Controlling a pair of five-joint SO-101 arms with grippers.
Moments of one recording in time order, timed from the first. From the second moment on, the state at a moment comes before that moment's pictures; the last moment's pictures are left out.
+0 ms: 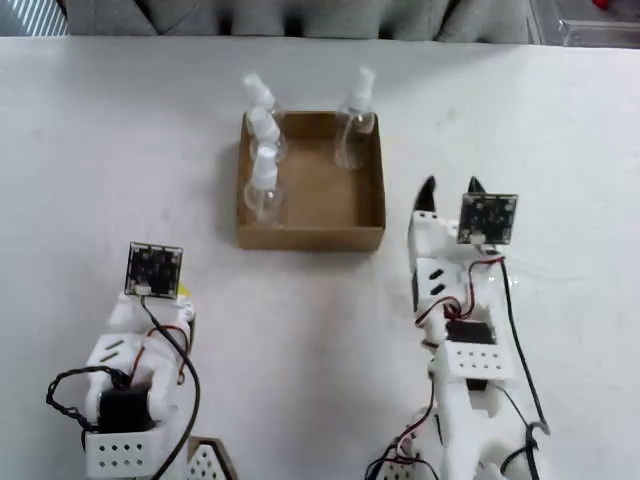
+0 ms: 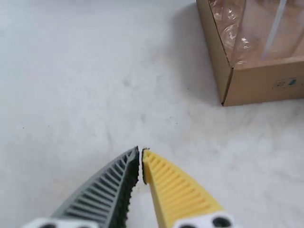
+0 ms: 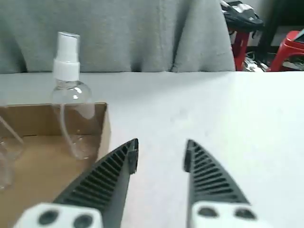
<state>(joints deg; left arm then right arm) -9.1 -104.5 97.1 55.7 -7.5 2.3 -46.6 78.6 -9.8 1.4</state>
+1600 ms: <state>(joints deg) -9.1 -104.5 97.1 55.8 -7.5 33.5 1.5 31.1 43.3 8.3</state>
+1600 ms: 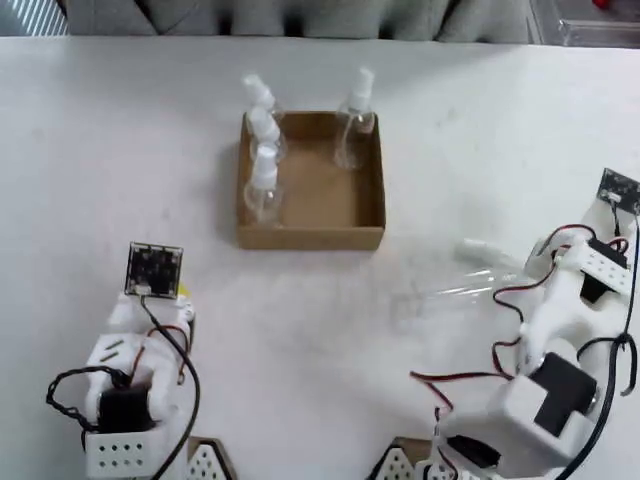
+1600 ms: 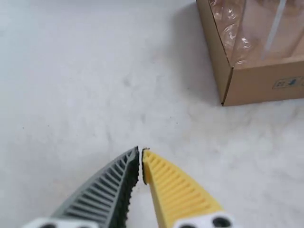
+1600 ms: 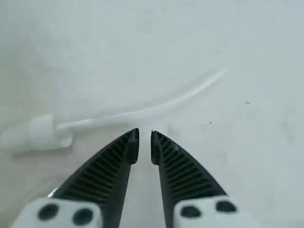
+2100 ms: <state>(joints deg) -9.1 -104.5 97.1 55.8 -7.5 22.8 4.9 30.9 55.3 8.4</state>
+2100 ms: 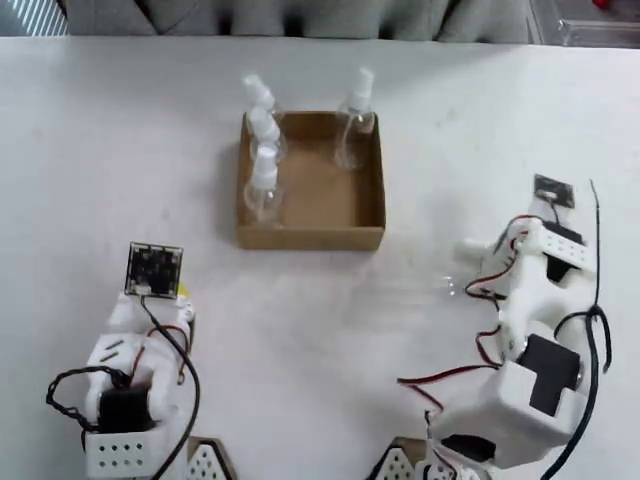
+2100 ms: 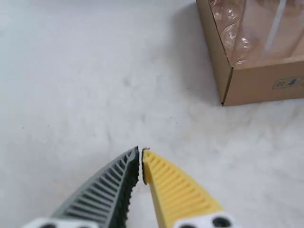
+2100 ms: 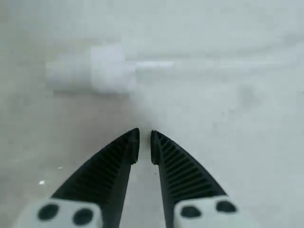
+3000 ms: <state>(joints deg) -9.1 -104.5 97.1 55.8 -7.5 5.6 -2.2 30.9 60.7 3.2</state>
